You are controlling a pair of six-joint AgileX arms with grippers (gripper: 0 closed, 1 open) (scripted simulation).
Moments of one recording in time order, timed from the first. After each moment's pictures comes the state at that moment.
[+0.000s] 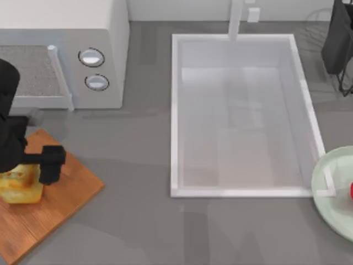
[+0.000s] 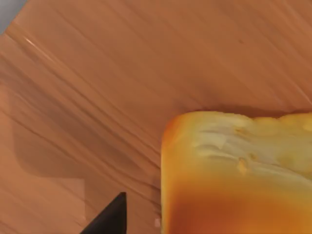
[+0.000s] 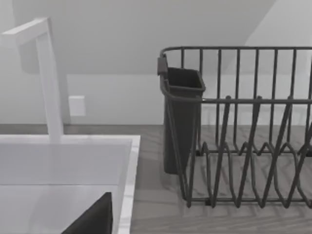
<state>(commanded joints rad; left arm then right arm) -0.07 1.68 0.93 -0.72 -0.01 -0.05 0.00 0.00 0.00 0.00 0.00 0.00</state>
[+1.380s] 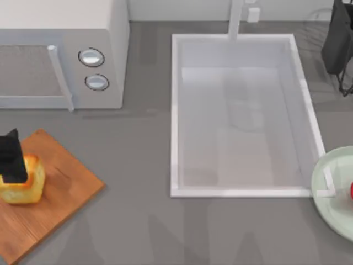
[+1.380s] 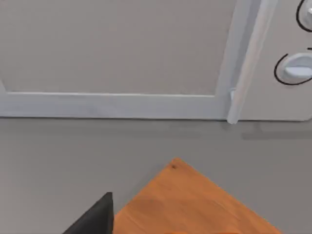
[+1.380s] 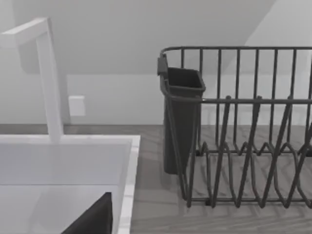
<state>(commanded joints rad) -0.03 0.57 0.39 -0.27 0.02 -0.04 0.00 0.00 0.00 0.00 0.00 0.00</state>
